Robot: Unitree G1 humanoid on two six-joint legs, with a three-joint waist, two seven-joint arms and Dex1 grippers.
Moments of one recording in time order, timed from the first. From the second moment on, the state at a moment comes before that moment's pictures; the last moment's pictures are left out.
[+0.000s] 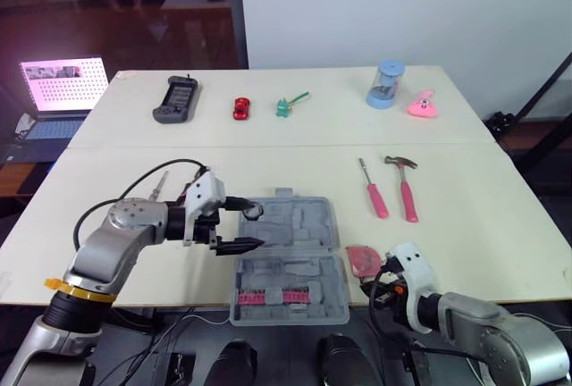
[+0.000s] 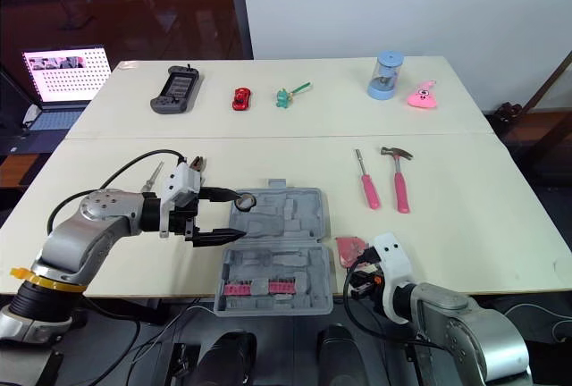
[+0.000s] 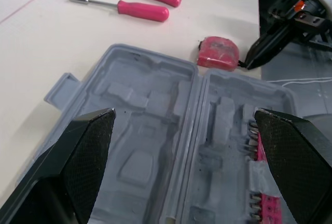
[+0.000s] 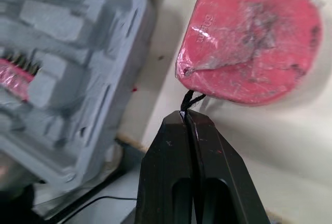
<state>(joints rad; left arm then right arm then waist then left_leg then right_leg) -0.38 0.69 -0.11 -0.14 -0.43 0.45 -1.15 0.14 -0.48 -0.15 -0.64 0.53 1.26 0.43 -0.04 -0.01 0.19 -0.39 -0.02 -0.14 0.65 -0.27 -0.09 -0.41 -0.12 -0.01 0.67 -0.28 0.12</state>
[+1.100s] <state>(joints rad) -0.25 0.77 -0.04 -0.23 -0.47 0.48 -1.16 -0.30 -0.93 0.31 0.02 0.11 0.14 1.17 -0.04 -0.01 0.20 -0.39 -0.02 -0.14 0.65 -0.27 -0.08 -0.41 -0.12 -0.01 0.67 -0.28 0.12</state>
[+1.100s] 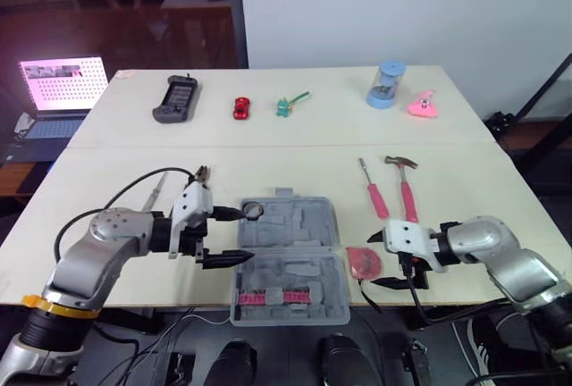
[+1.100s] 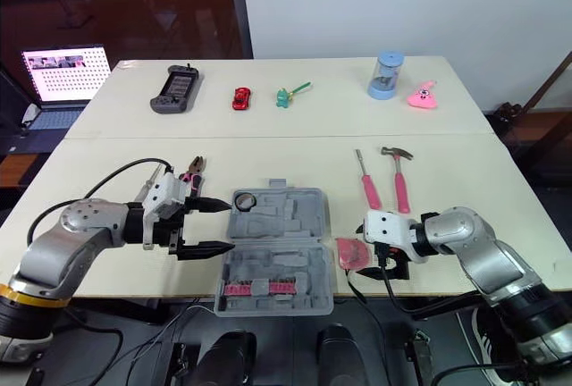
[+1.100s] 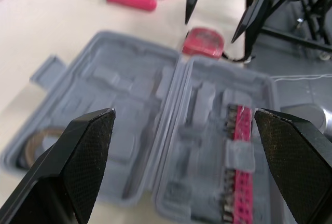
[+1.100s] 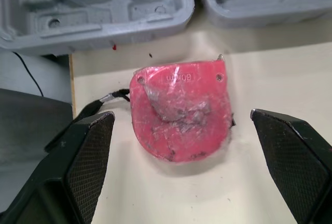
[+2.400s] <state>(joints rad) -0.14 0.74 0.03 -0.24 -0.45 0.44 -1.05 -0.81 -0.76 0.42 0.03 -0.07 0.49 1.25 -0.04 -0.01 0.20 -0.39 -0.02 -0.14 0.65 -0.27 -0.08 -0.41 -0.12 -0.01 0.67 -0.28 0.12</state>
